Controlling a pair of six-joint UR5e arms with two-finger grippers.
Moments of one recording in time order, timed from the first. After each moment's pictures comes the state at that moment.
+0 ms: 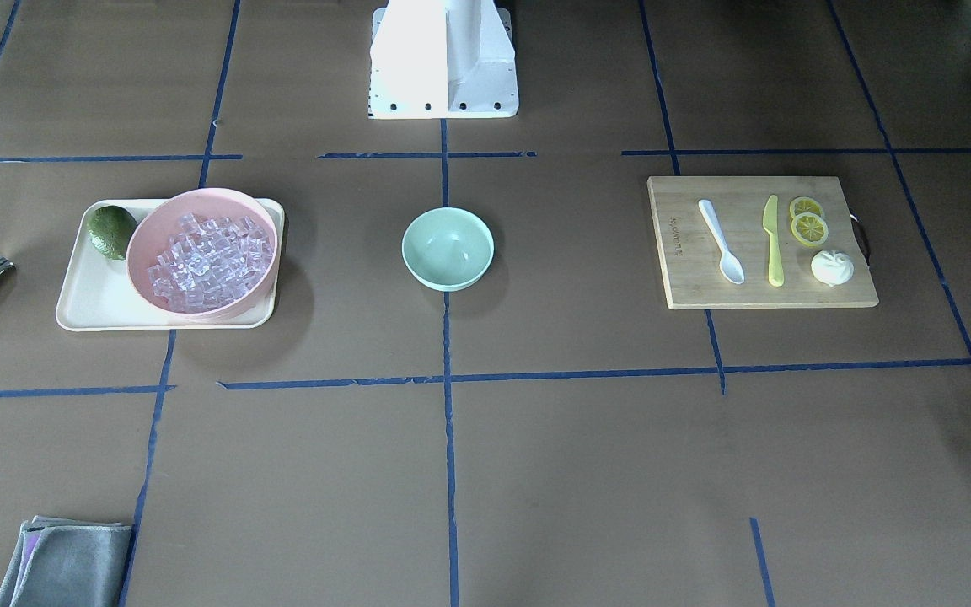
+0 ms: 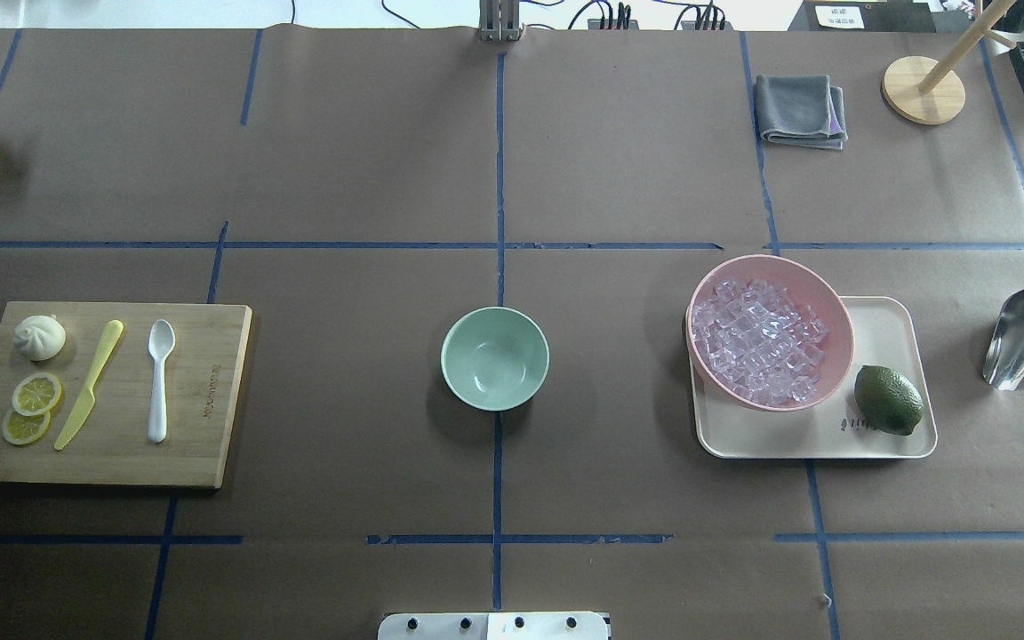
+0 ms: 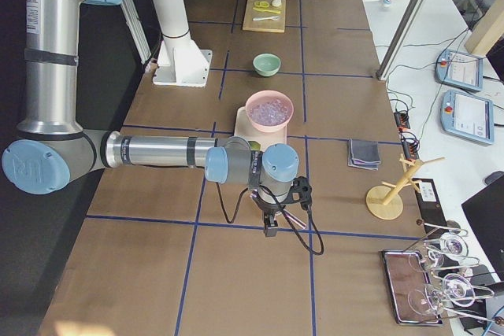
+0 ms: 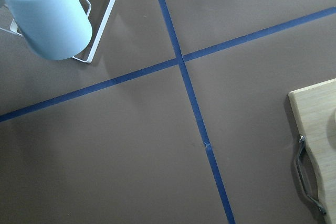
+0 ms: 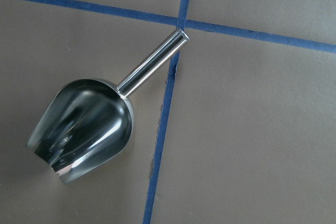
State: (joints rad) left arm -1.56 -1.52 -1.71 -1.55 -2.31 0.24; right arm 1.54 -1.68 1.68 -1.61 2.33 -0.17
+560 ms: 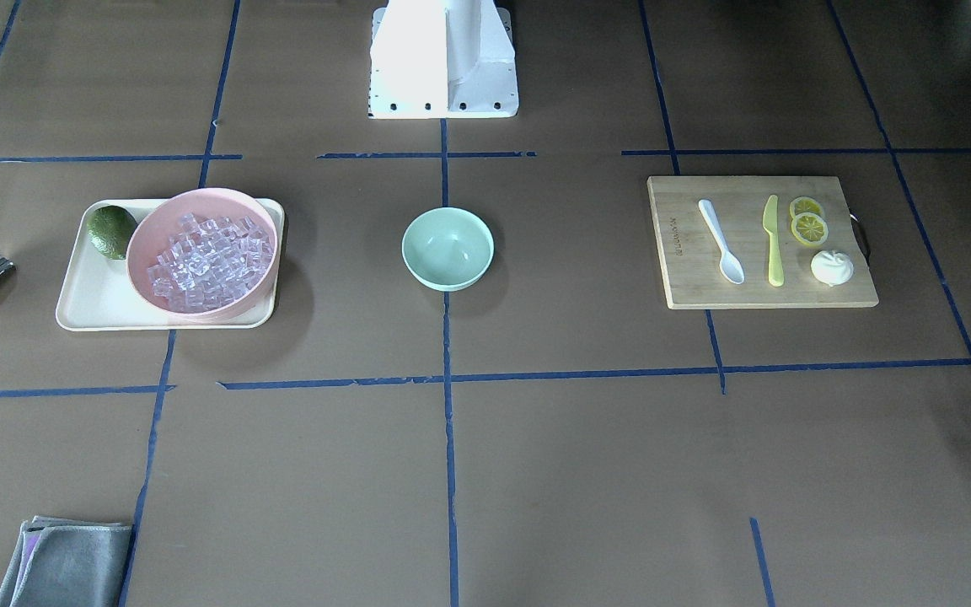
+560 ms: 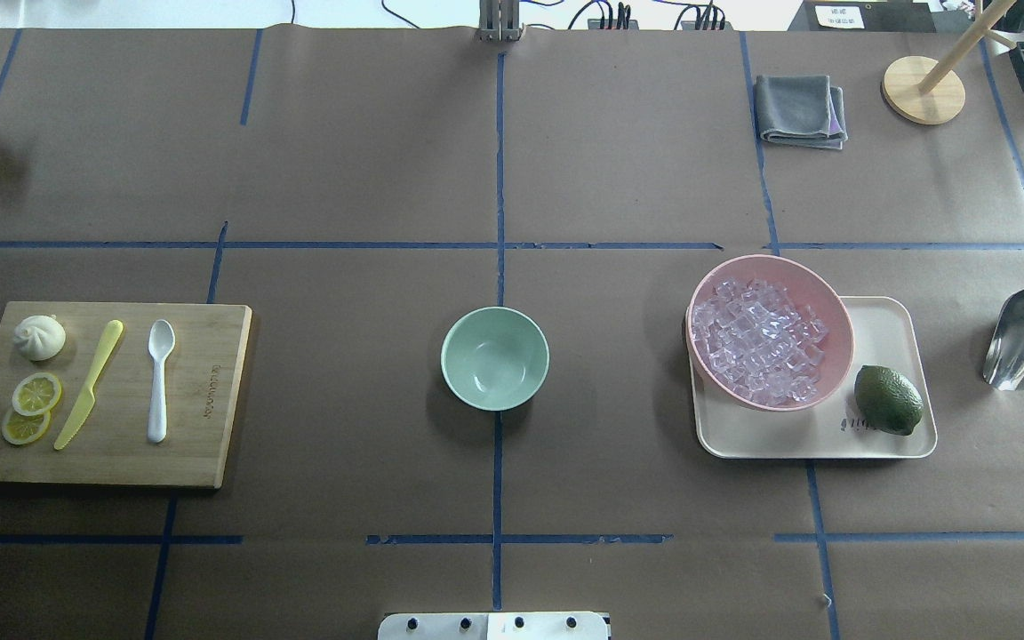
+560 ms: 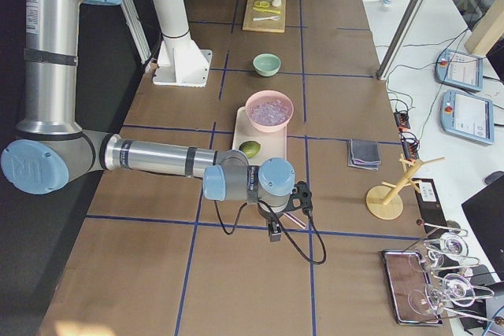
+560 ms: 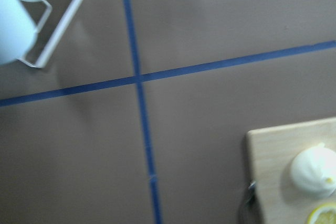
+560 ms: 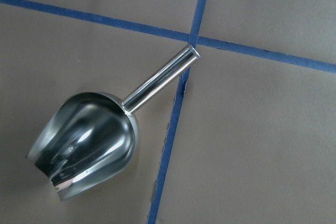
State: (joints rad) left arm -1.32 -1.52 -1.72 -1.78 -2.30 -0.29; right arm 1.54 -1.68 1.60 -1.44 2.39 -0.16
